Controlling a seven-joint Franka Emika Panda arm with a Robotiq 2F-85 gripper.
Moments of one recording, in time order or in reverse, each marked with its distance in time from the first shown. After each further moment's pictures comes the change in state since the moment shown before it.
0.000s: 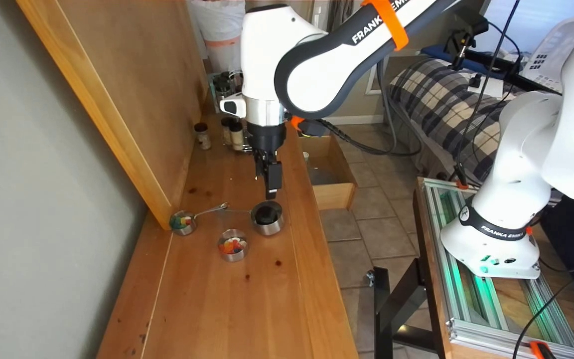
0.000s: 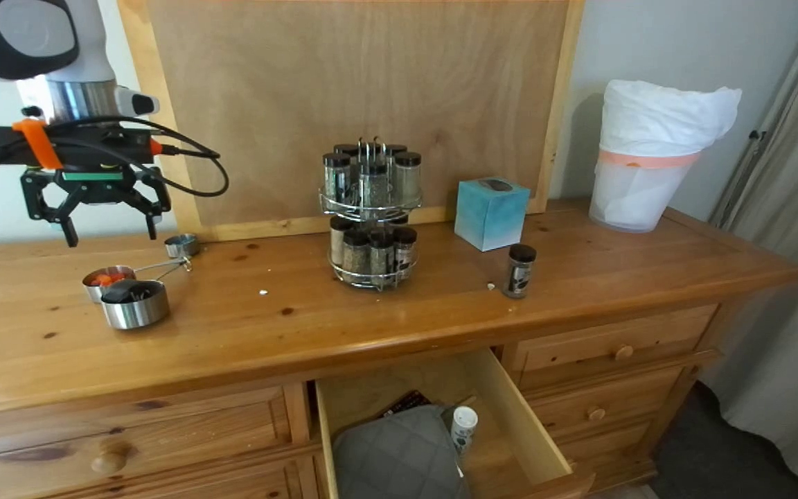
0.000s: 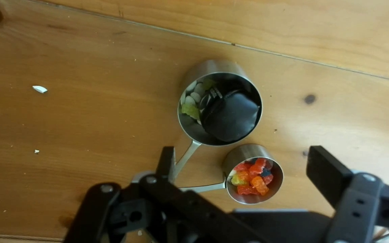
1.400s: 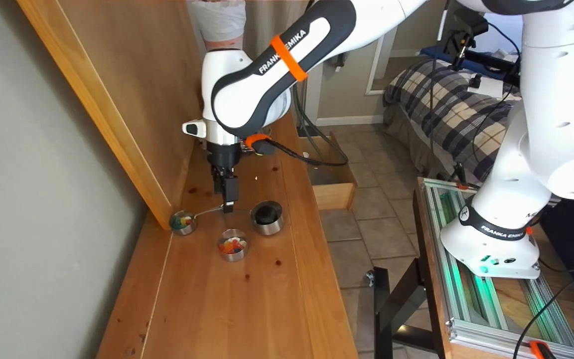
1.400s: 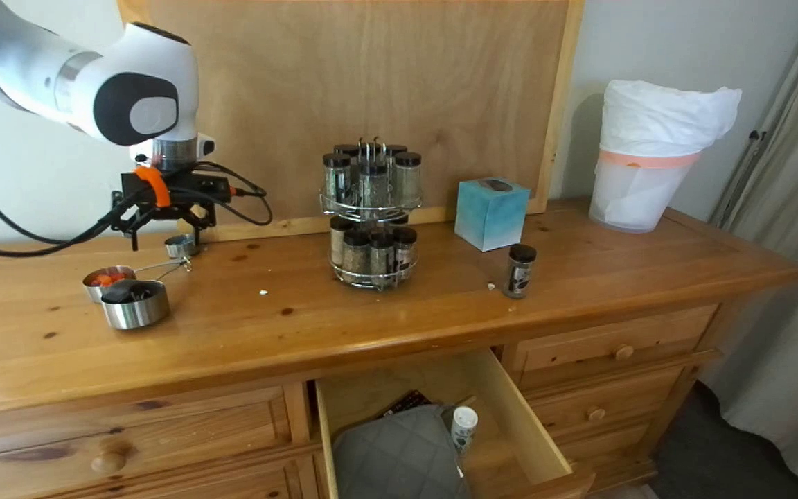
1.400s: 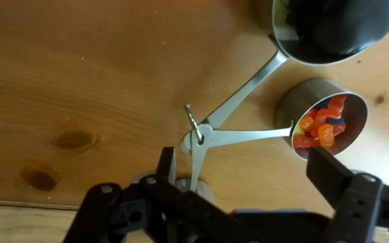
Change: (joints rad) arm -0.189 0.398 0.157 0.357 0.166 0.047 -0.302
